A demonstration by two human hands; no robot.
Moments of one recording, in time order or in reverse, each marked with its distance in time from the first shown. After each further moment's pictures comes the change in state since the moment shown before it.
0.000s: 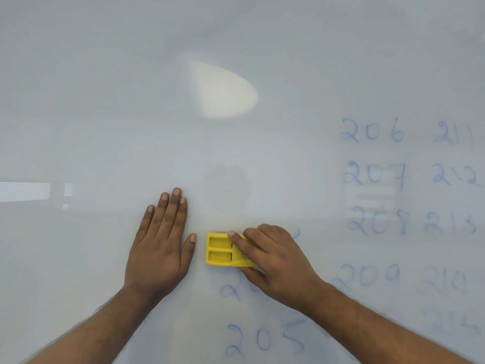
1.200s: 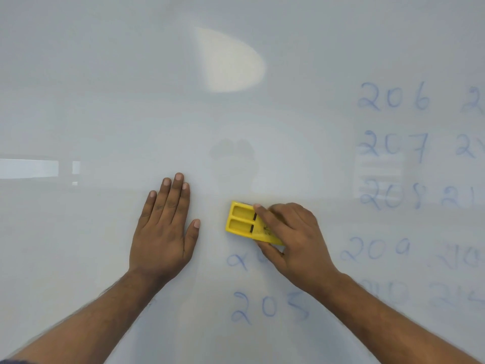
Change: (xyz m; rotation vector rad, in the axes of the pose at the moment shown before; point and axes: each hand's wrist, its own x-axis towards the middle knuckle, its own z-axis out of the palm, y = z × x) left_hand -0.029 0.000 0.005 0.000 -0.009 -0.012; right_hand -0.027 -0.008 0.000 0.062 0.073 0.259
